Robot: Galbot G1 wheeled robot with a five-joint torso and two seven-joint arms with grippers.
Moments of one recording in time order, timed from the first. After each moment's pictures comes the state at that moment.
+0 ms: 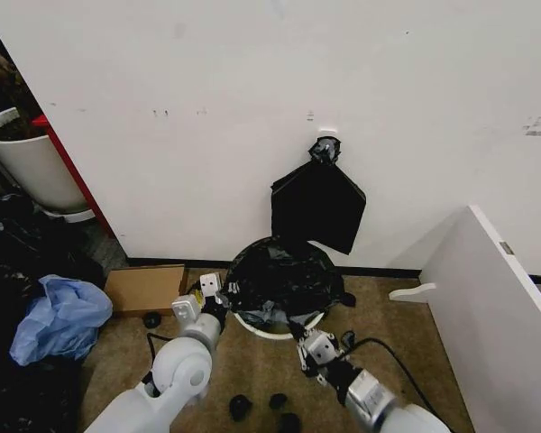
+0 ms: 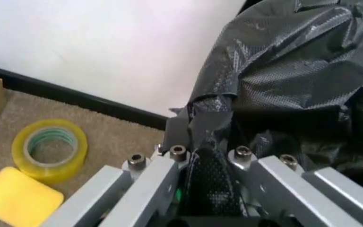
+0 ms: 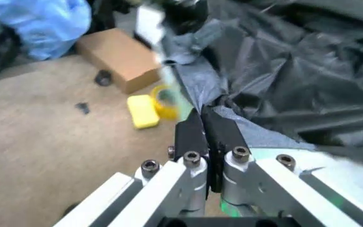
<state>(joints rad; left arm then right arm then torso) 1.13 -1.07 -0.05 -1.98 -0.96 0.18 -0.53 -1.50 0.79 -0.07 2.27 0.07 -0.22 0.12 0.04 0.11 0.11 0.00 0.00</state>
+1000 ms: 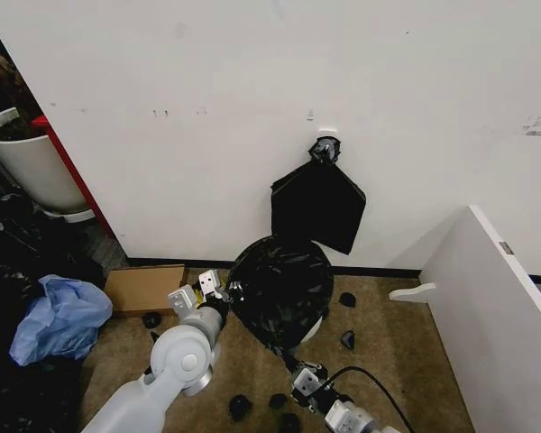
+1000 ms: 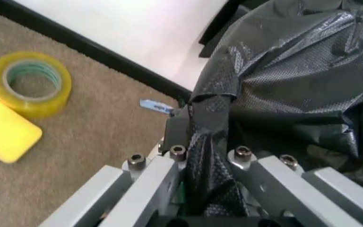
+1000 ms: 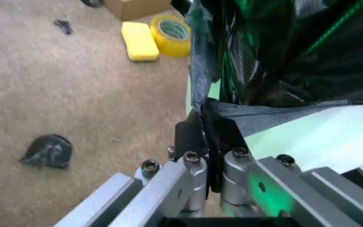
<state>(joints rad) 1.14 -1.08 -0.07 -2.06 -1.22 0.27 -0.67 -1.40 0.90 -0.18 1.96 -0.09 -0.22 0.13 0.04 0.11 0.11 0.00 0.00</state>
